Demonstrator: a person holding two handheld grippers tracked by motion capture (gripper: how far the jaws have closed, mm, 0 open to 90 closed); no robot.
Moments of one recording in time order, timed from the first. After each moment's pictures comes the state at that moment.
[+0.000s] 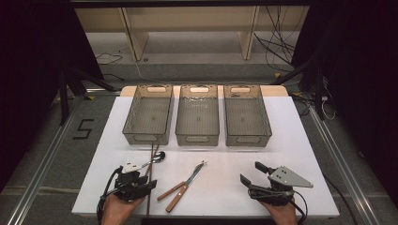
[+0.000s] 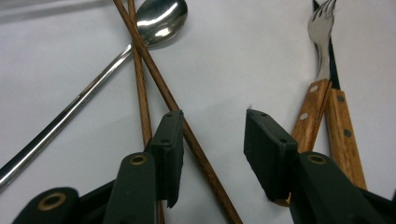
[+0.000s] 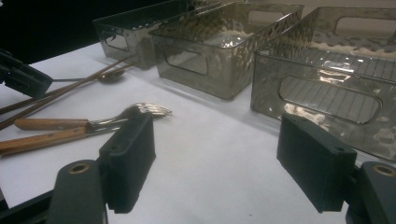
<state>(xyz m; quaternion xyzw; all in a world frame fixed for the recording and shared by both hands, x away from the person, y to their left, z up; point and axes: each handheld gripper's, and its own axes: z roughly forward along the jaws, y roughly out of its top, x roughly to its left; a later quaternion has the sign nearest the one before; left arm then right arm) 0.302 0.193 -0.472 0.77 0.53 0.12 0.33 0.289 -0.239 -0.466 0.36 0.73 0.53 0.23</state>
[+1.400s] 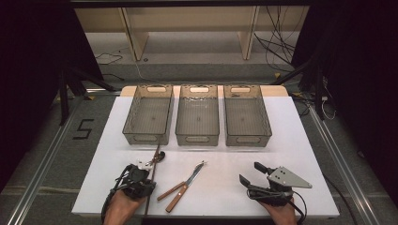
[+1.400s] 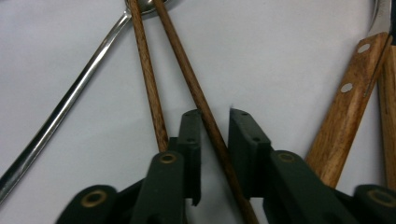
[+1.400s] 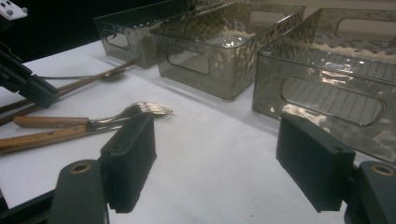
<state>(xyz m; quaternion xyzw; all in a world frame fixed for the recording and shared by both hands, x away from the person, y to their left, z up) 0.314 0.175 -0.477 0.81 0.52 0.13 0.22 0.288 -0.237 -0.466 0.36 0.73 0.53 0.23</state>
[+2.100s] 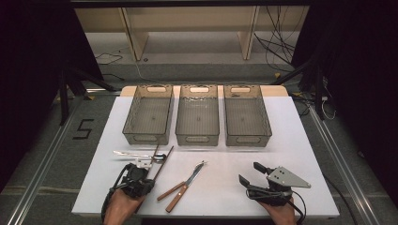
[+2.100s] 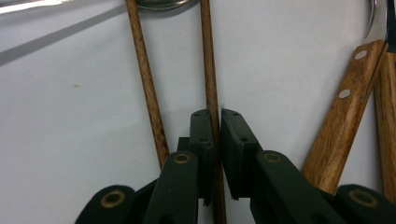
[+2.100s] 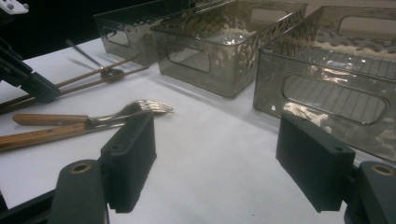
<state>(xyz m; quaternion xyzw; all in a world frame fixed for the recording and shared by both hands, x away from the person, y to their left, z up) 0.317 0.176 -0.477 0.81 0.52 0.12 0.23 0.289 -0.236 -0.467 0.36 0.74 0.52 0.23</state>
